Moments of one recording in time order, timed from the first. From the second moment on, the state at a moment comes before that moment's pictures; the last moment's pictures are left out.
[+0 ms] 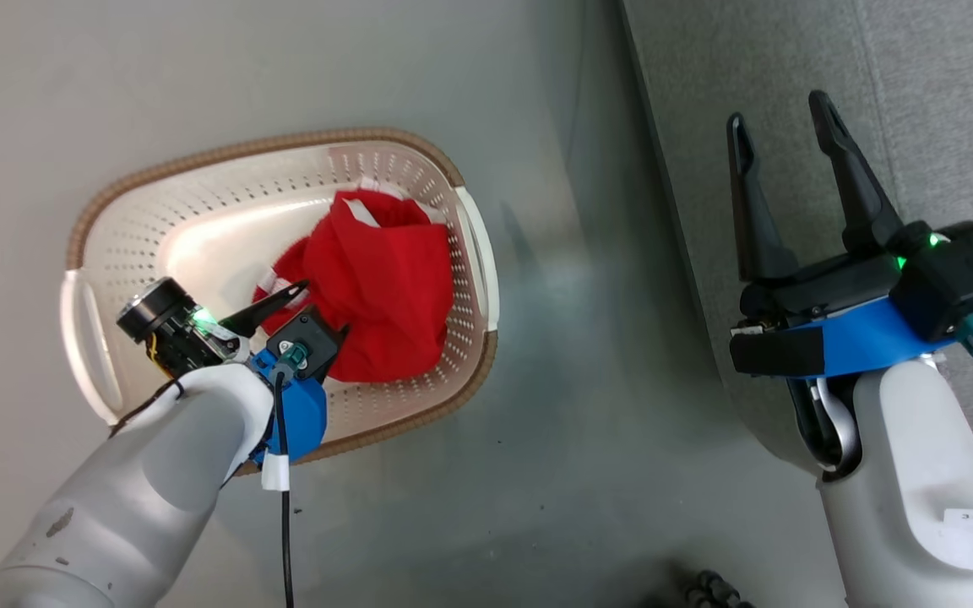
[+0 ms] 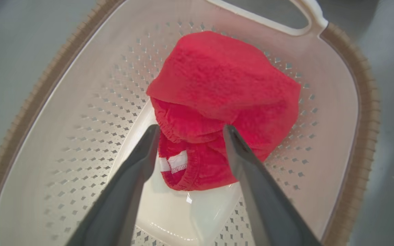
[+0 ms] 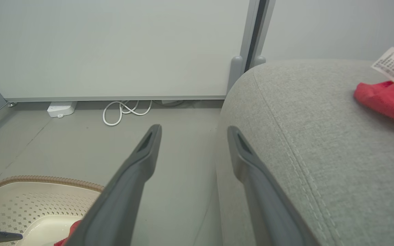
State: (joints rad) left arm -0.87 0.29 -1.11 1.07 -0.31 -0.13 -0.26; right arm -0.50 -0.05 0.07 0.14 0.08 0.13 -0.26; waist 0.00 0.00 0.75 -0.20
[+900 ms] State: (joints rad) left arm -1.07 0.38 -1.28 1.17 -0.39 -0.13 -0.06; right arm -0.59 -0.06 0.12 -0.01 0.05 0.13 -0.26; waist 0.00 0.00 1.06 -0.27
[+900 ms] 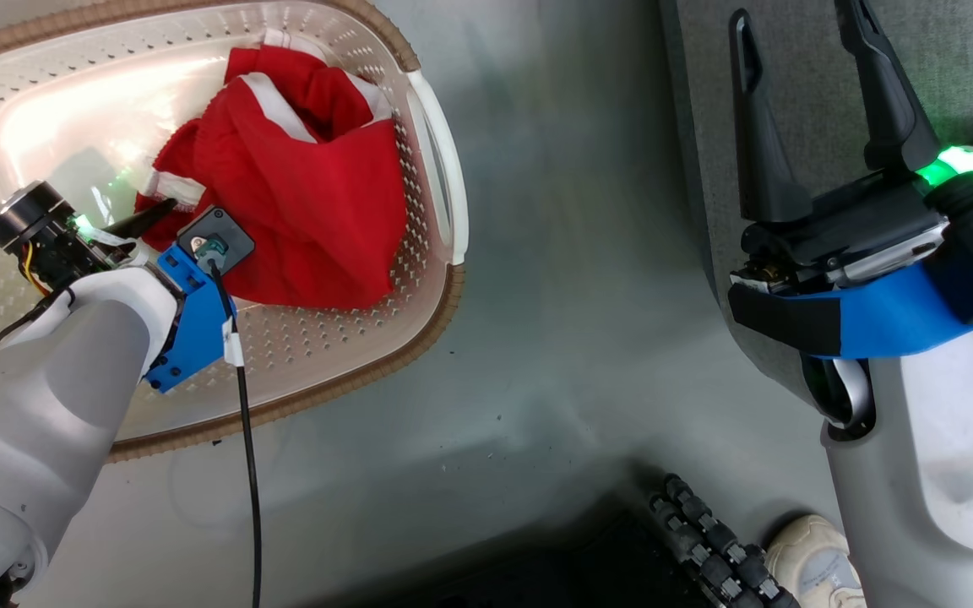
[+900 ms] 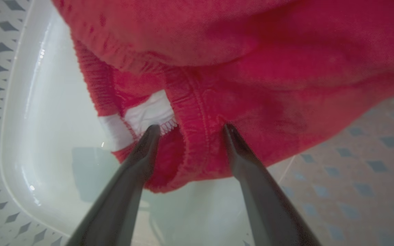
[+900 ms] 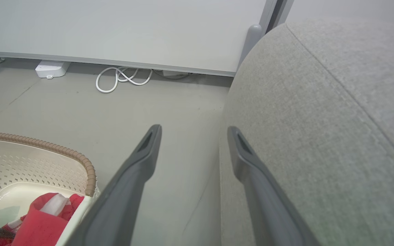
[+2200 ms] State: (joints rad) left arm -1.02 0.29 -1.28 0.99 -0.50 -0.13 -0.05; right arm -0.59 -0.07 0.08 0.02 0.04 0.13 -0.26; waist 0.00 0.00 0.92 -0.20
